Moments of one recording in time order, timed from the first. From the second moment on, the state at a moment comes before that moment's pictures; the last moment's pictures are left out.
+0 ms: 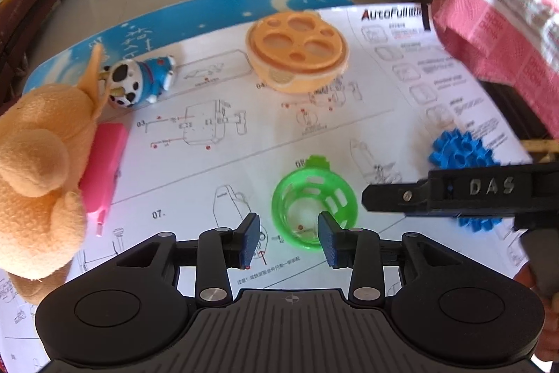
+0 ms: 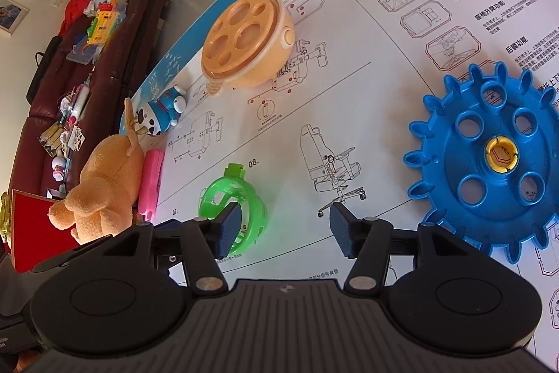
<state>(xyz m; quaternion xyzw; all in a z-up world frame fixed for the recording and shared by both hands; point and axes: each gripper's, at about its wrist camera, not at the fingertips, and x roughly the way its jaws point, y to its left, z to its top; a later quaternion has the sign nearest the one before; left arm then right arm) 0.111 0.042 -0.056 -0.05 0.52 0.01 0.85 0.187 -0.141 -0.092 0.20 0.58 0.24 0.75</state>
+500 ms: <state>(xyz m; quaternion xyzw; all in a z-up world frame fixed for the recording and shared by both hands) 0.098 0.044 -0.074 -0.06 0.54 0.01 0.84 0.182 -0.123 -0.075 0.18 0.56 0.29 0.76</state>
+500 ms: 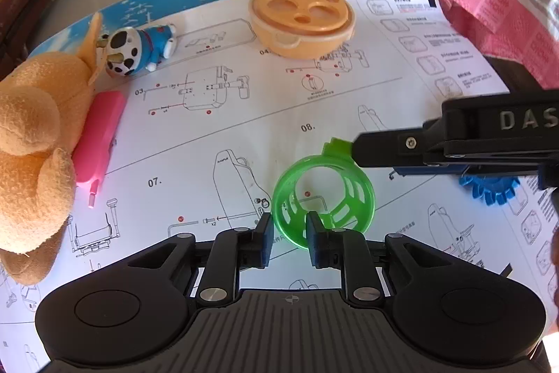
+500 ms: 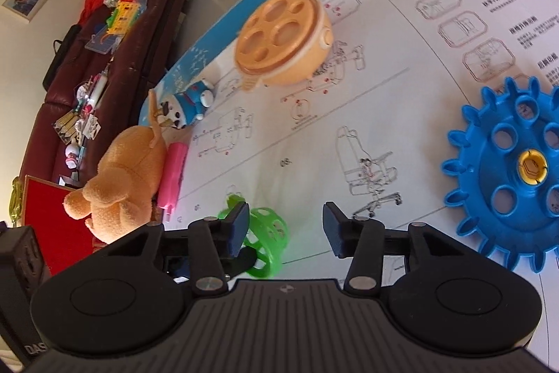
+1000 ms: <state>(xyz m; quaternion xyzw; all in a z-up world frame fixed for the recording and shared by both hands) 0.085 0.045 -0.077 -0.05 0.52 0.01 0.85 0.171 -0.118 -0.099 0.15 0.59 0.29 0.74</state>
